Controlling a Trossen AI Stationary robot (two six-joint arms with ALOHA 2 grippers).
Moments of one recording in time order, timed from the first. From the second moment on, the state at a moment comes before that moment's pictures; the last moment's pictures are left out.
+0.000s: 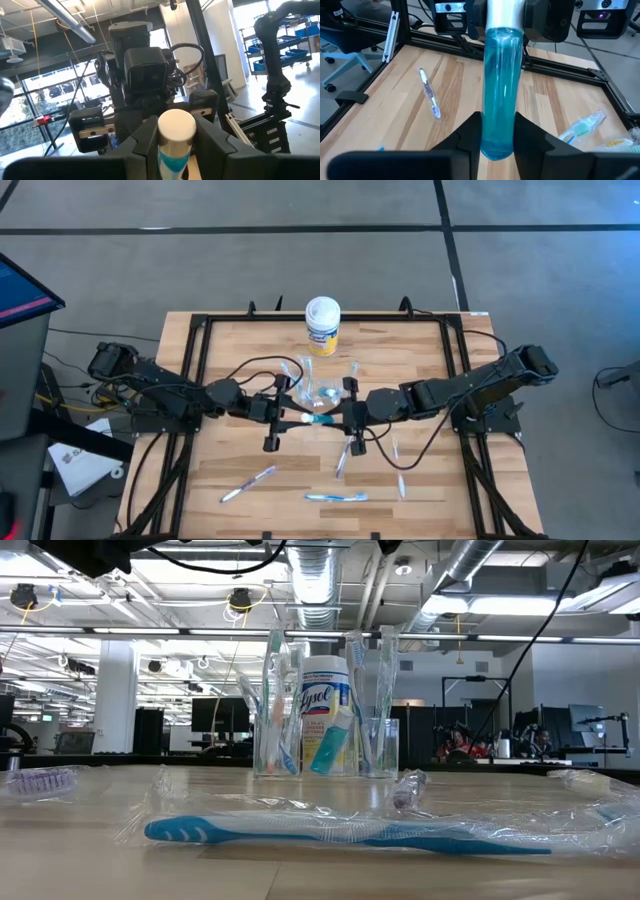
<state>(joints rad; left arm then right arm) -0.23 1.37 0.59 1.03 -0.01 0.31 0.28 1.49 1.14 -0.07 0.23 -0.09</state>
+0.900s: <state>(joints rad) -0.14 1.37 0.59 0.73 -0.14 0.03 0.27 1.49 1.14 -0.36 0.26 0.09</state>
